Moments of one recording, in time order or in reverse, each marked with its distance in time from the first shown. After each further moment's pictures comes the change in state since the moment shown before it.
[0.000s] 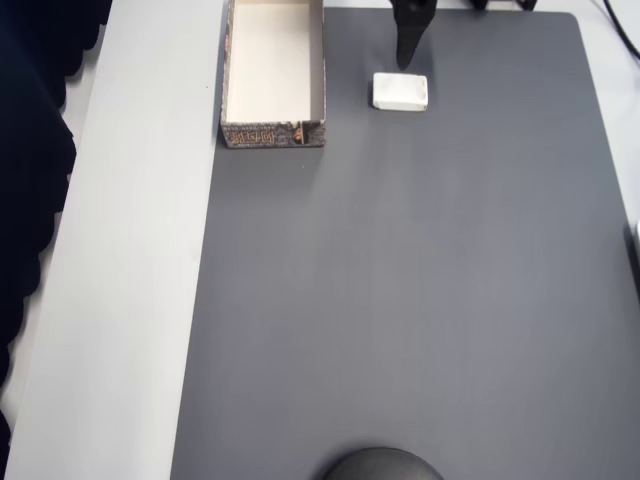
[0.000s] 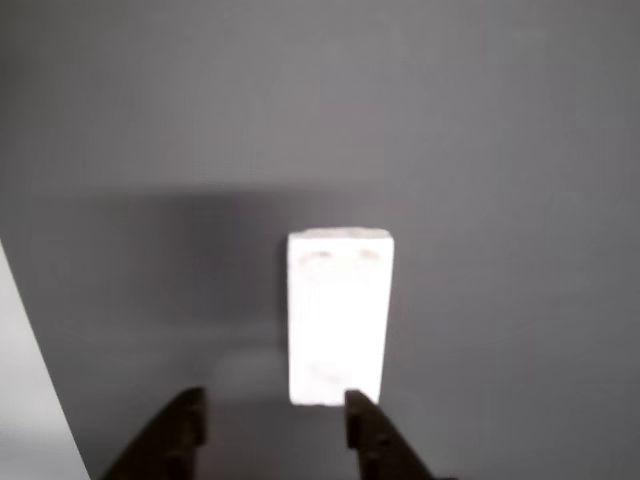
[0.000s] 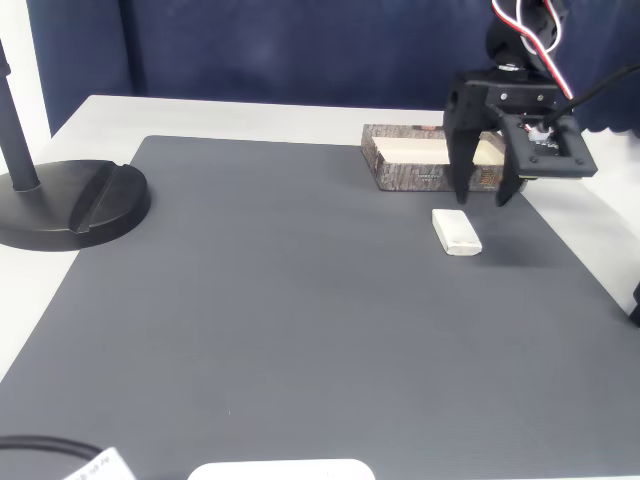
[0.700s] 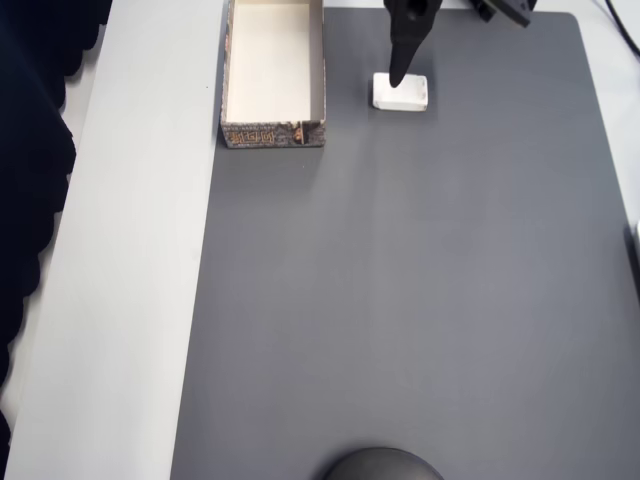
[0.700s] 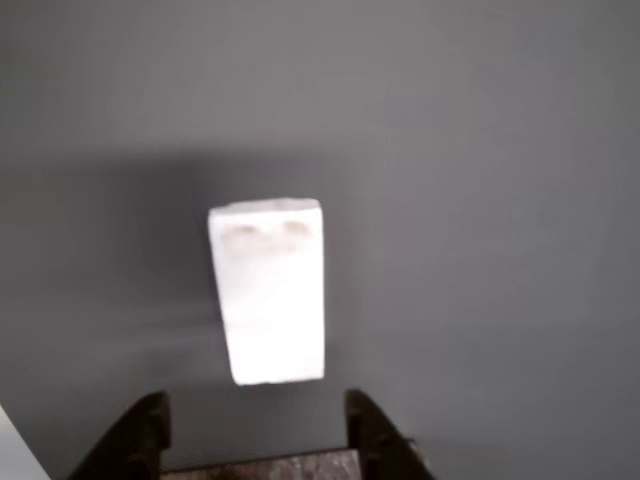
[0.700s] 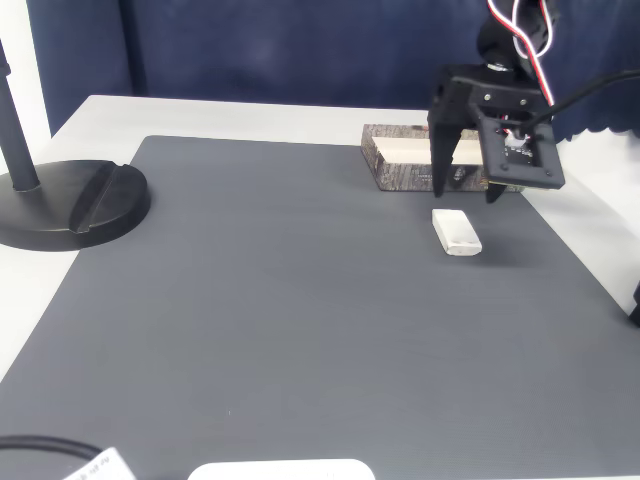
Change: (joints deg) arm -2.2 2.3 2.6 -6.8 -3.9
